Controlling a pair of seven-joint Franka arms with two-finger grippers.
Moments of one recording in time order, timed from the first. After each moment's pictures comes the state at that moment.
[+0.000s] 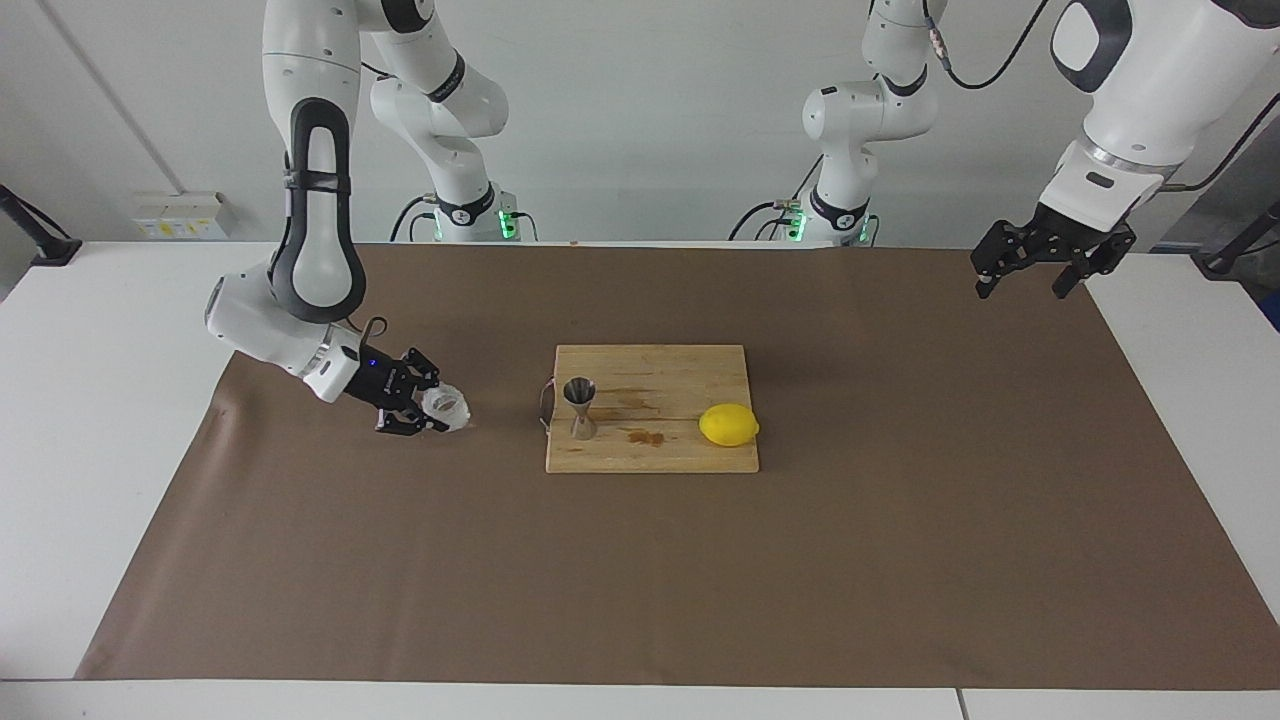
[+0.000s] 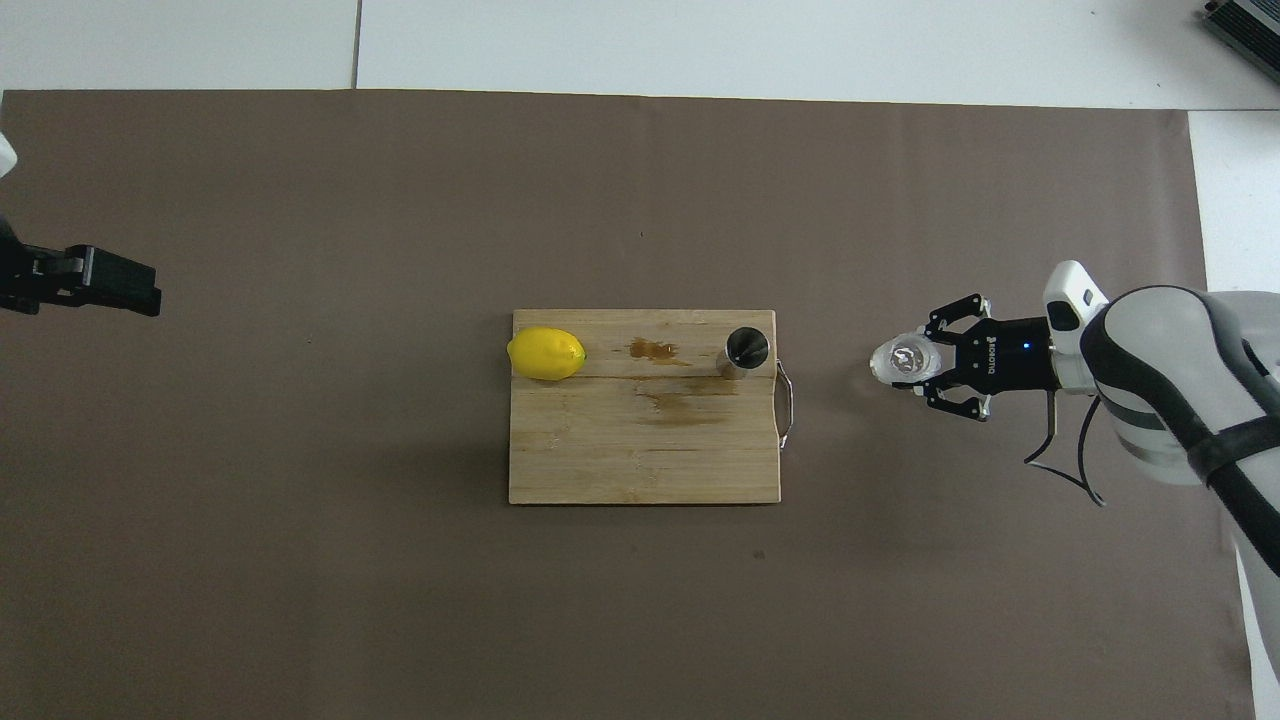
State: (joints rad) left arm 0.05 0.04 -0.11 -1.52 0.02 1.57 0.01; right arm -0.05 0.22 -0.04 -2.10 0.89 2.09 -2.06
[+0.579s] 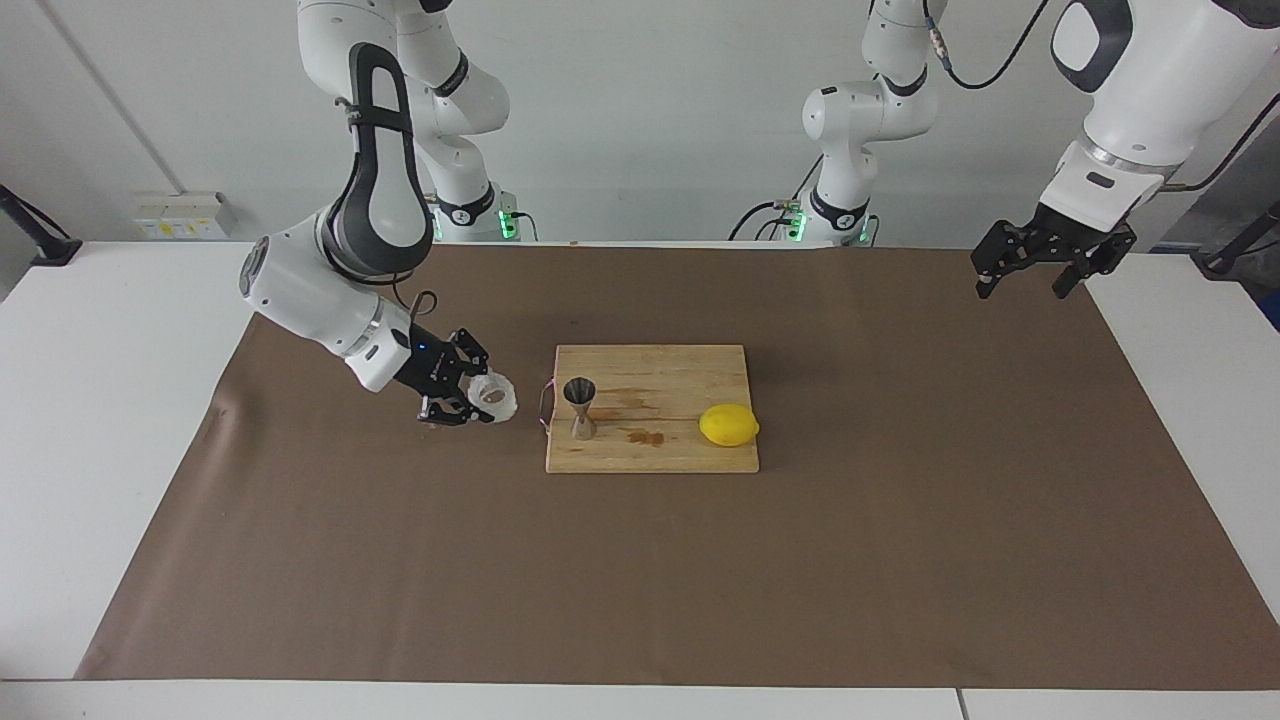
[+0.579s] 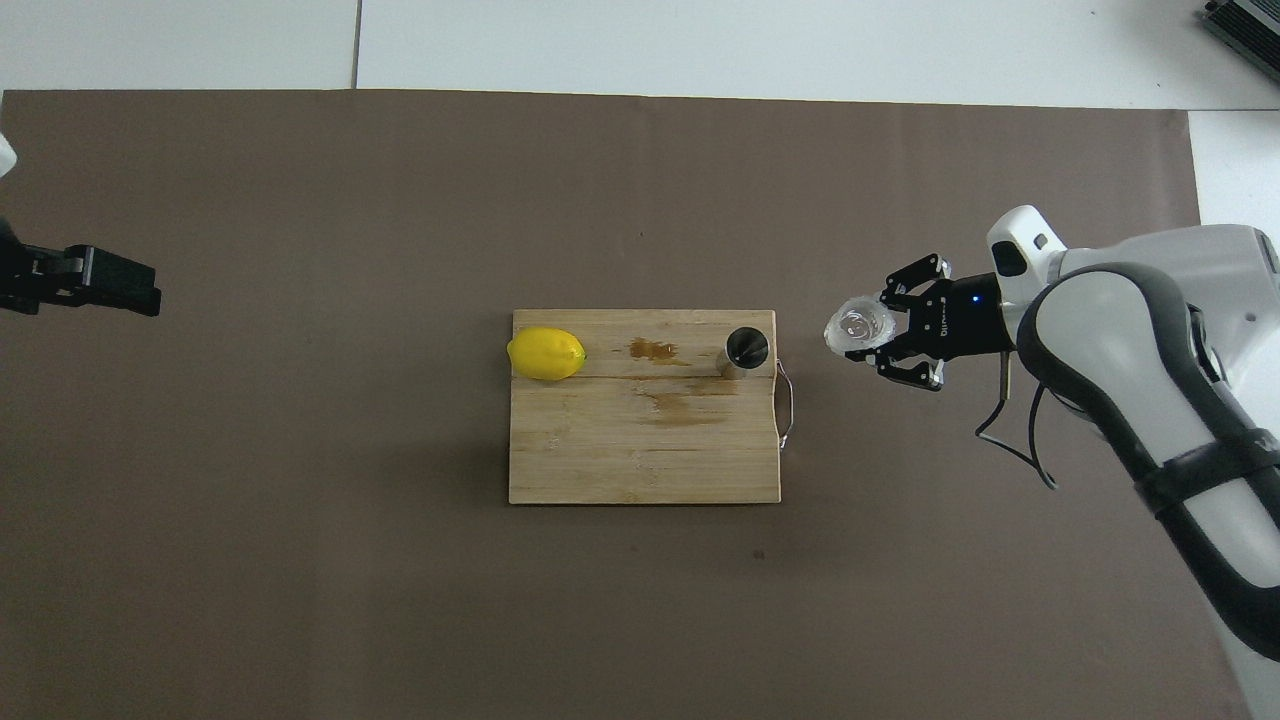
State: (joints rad) left arm 0.05 0.04 -0.11 -1.52 0.02 1.57 0.01; right arm 0.10 0.19 -0.04 -1.96 0.73 2.09 -1.67
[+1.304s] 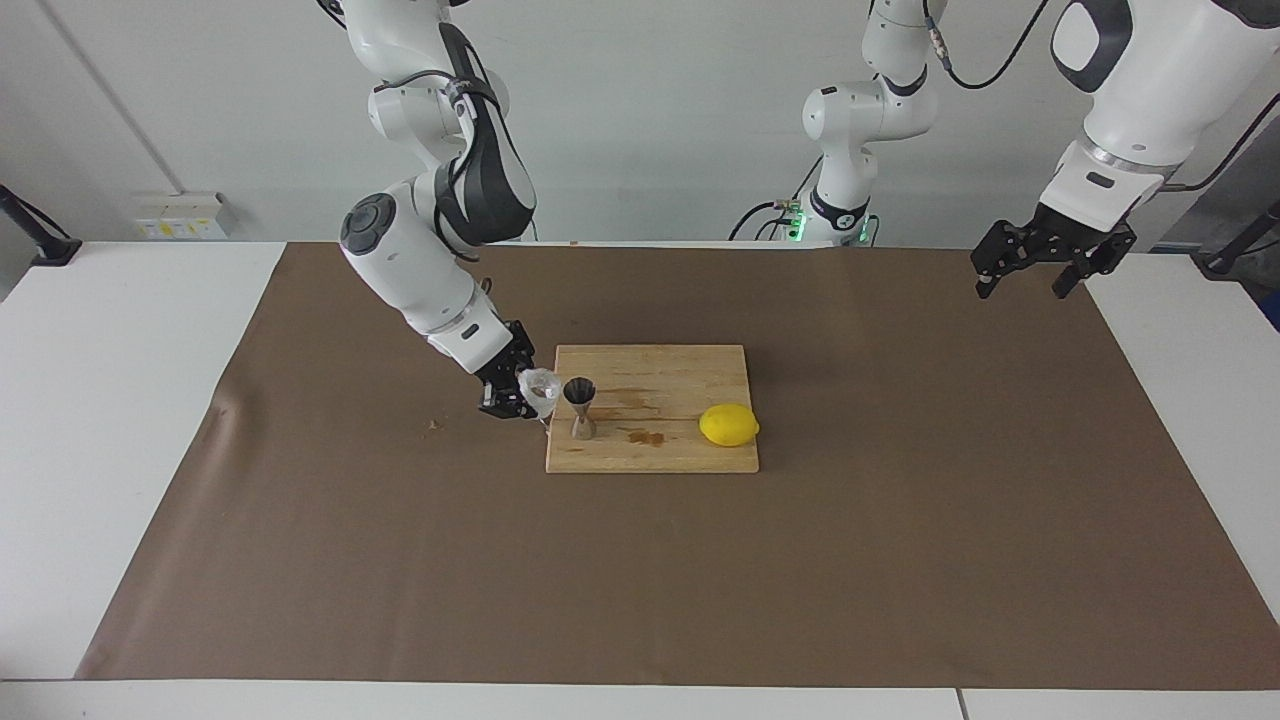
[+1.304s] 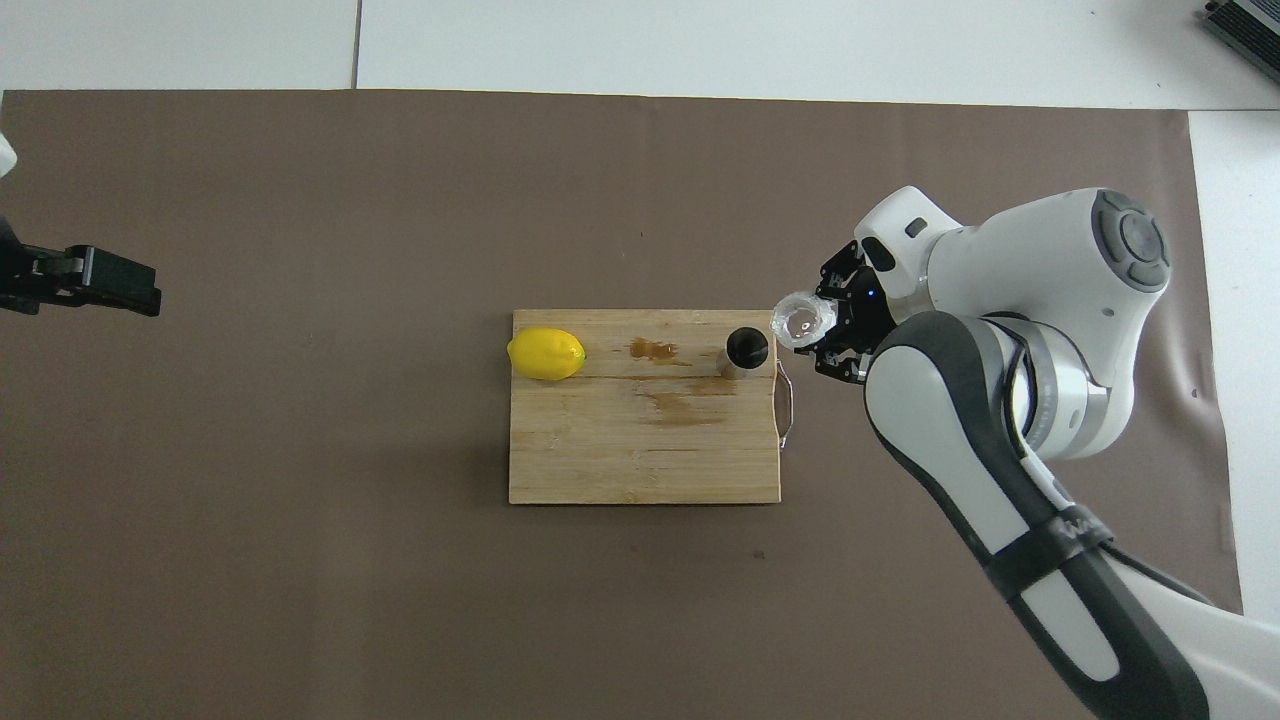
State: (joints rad) left arm 0.05 0.04 -0.11 -1.52 0.02 1.57 0.01; right arm 0.29 0.19 -0.04 -1.90 0.34 2.20 -1.40
